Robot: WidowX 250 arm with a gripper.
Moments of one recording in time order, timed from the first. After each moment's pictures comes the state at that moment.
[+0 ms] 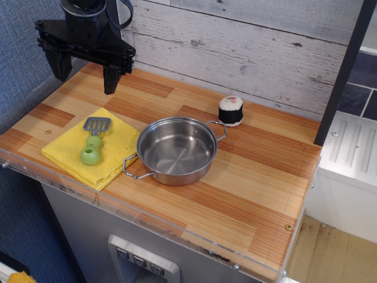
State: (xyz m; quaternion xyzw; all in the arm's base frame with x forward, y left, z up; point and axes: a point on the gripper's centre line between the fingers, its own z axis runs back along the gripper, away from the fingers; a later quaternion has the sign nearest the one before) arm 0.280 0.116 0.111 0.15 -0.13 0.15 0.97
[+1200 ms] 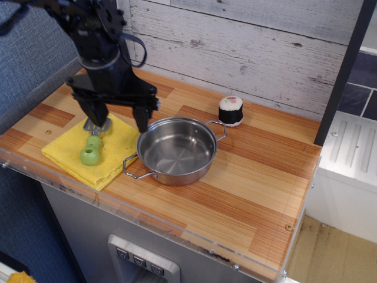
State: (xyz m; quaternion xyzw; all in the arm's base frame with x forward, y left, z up) arm 0.281 0.078 0.059 0.02 -0.15 0.13 0.98
